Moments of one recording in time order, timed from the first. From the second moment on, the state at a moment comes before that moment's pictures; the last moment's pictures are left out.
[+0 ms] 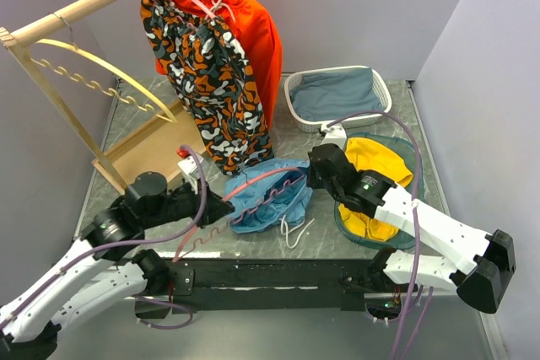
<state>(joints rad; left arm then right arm) -0.78 0.56 0.80 -0.57 0.31 -0.42 0.83 1.08 0.91 -0.53 0.46 0.61</state>
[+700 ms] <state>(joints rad) -1.15 0.77 0.41 0.13 -0.15 -0.54 0.82 1.20 1.00 -0.57 0.34 0.67</state>
